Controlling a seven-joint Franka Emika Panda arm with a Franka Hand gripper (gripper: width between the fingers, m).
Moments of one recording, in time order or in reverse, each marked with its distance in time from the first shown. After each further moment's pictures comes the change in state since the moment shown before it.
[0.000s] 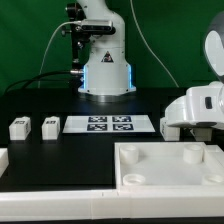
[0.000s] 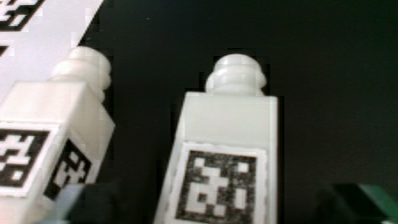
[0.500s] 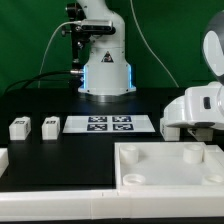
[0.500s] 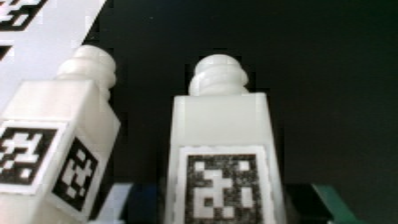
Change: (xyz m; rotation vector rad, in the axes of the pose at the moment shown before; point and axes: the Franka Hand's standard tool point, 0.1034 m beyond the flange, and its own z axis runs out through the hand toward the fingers) arm 0.000 0.002 -0.001 0.003 0.000 0.003
